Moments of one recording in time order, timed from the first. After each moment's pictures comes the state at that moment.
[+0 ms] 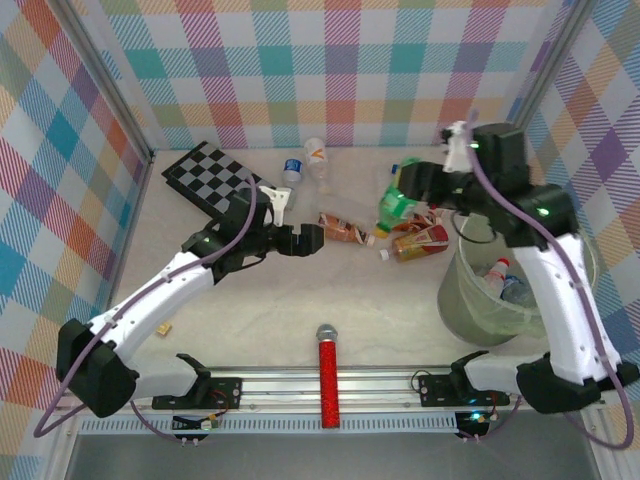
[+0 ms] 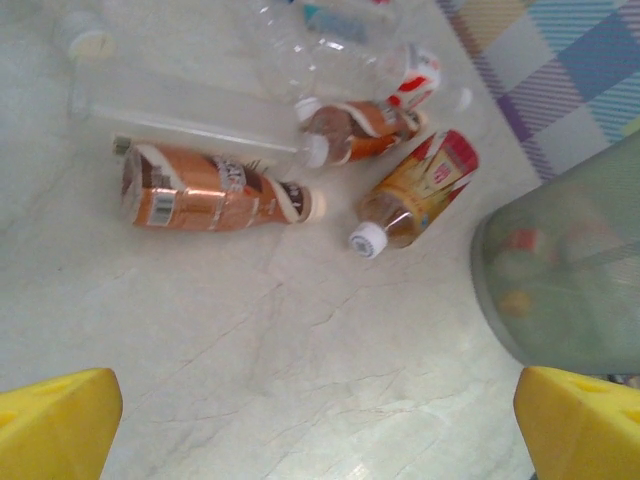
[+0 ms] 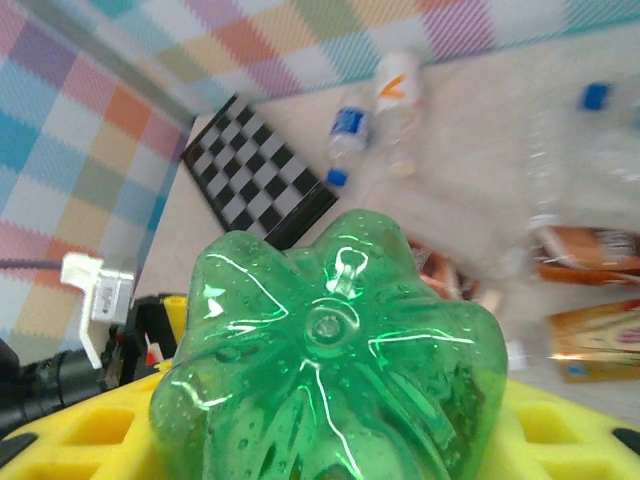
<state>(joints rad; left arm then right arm) -0.60 1.27 1.07 -0.43 0.22 -0.42 0.36 1.24 1.84 -1.17 -0.20 0.46</state>
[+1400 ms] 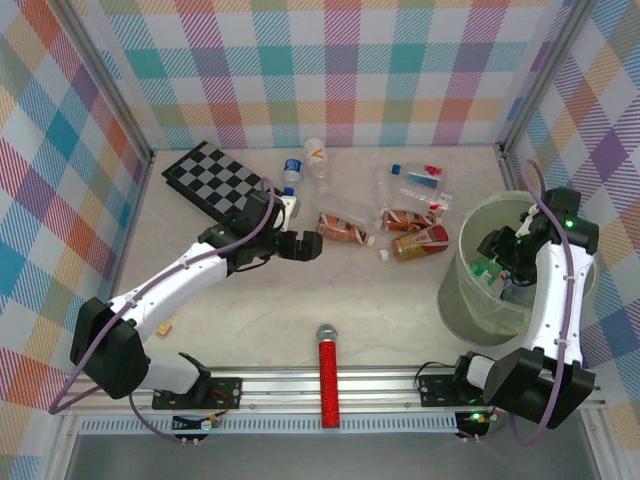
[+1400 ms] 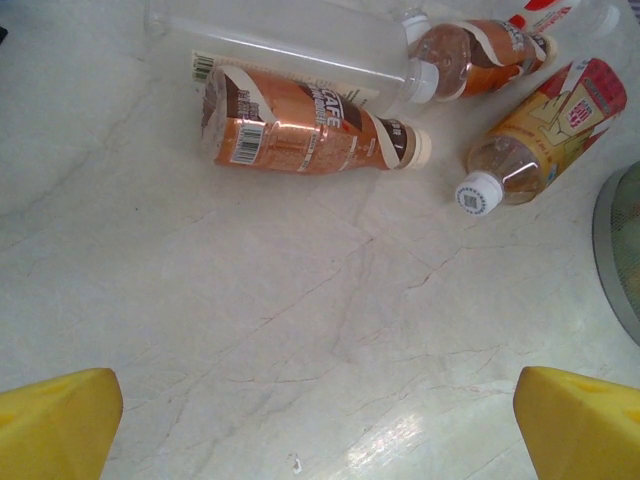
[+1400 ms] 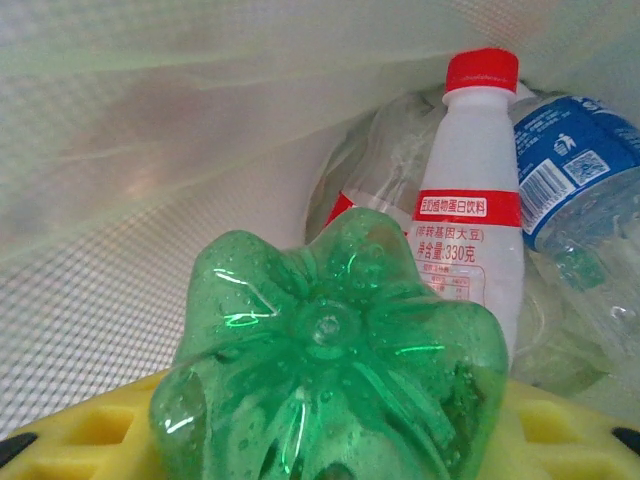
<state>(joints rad) -0.60 1.37 1.08 -0.51 0.13 -0.37 -0.40 1.18 1.23 -1.30 -0.24 0.24</state>
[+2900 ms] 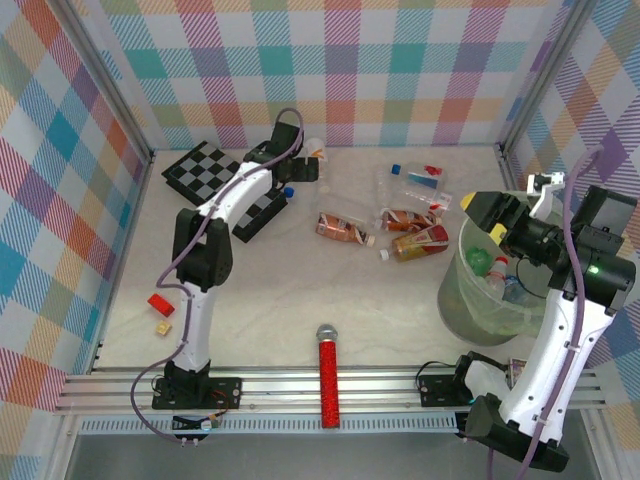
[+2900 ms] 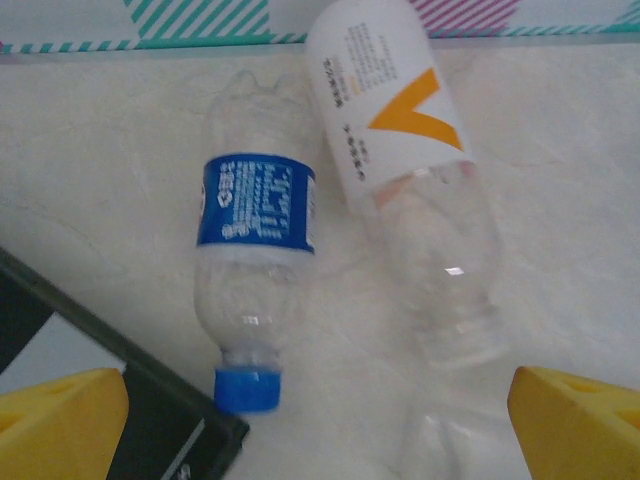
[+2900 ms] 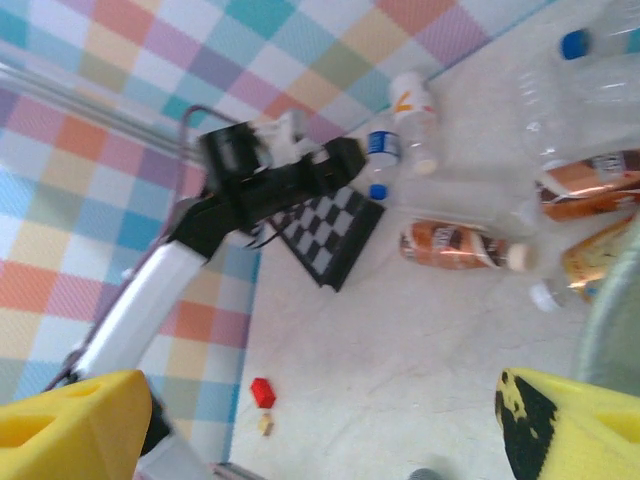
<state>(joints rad) -0.39 2.27 2.07 -0.62 -0.15 -0.27 -0.45 0.97 1.53 -1.28 -1.02 0.31</state>
